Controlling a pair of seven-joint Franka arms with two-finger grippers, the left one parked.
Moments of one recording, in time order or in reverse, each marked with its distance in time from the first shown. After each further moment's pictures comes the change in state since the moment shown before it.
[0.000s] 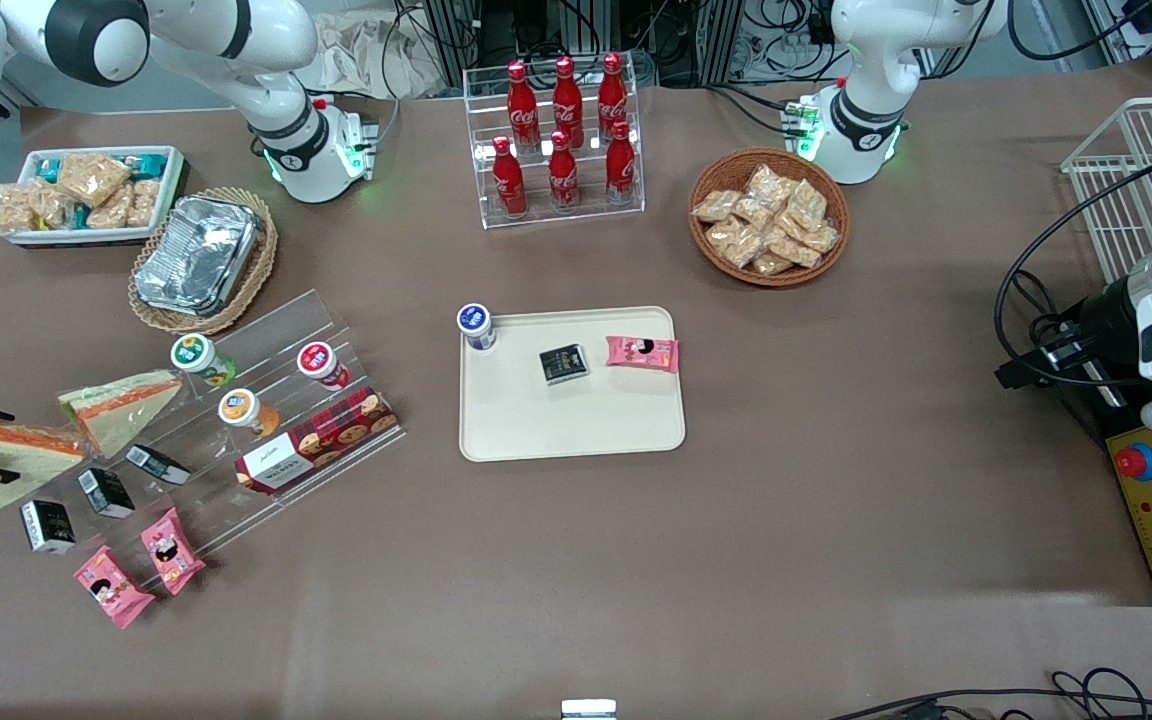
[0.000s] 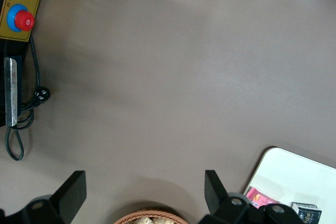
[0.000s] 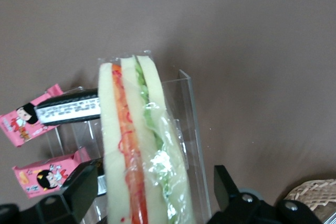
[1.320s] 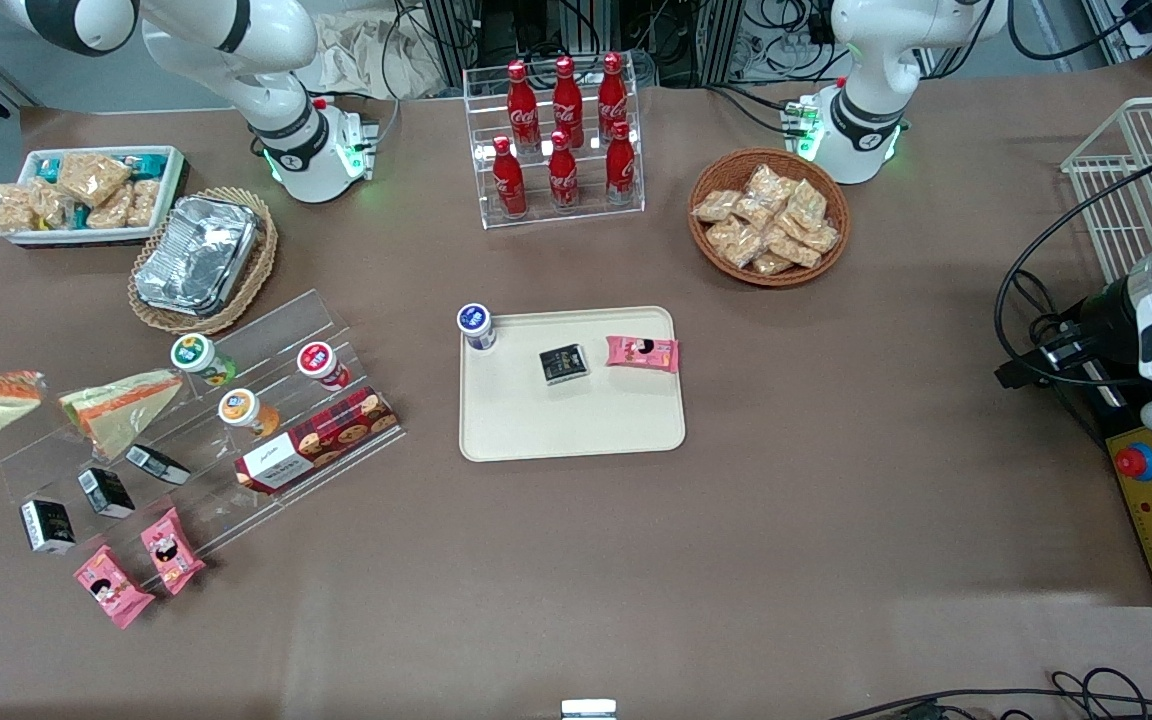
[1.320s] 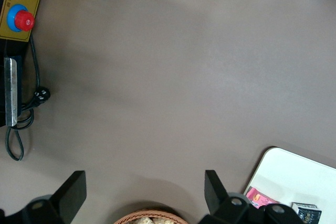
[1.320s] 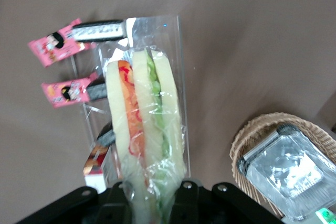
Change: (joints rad) arm 0.005 -0.119 -0.046 0.225 0.000 -0.467 -0.044
